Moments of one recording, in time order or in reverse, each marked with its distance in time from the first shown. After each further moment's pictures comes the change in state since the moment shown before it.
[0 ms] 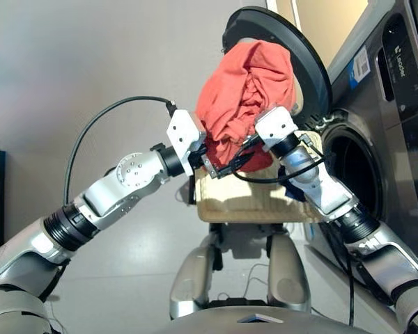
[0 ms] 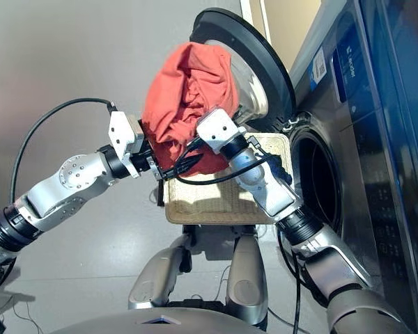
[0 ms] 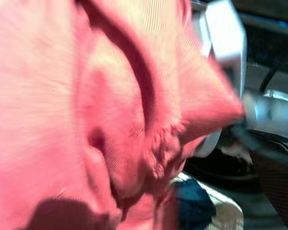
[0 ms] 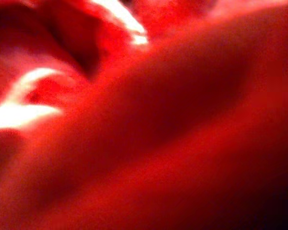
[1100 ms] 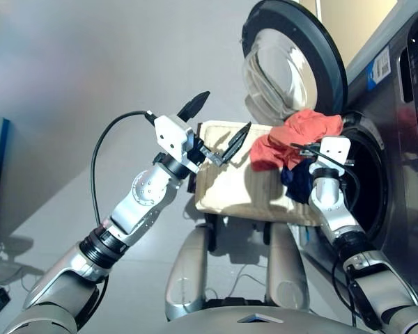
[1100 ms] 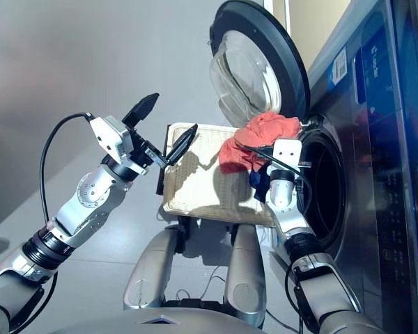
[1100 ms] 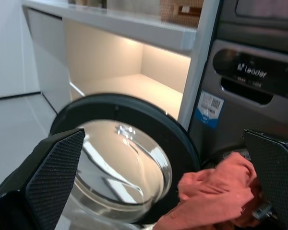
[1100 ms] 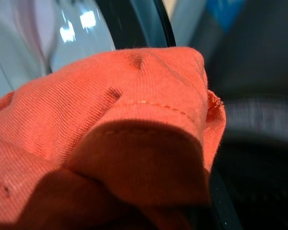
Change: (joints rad) left arm 0.104 -0.232 0.091 0.037 0.207 -0.153 0.234; right arm 0.173 0.037 -0.239 0.382 0.106 -0.158 -0.287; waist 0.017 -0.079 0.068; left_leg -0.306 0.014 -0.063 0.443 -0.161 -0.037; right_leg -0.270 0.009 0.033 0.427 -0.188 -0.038
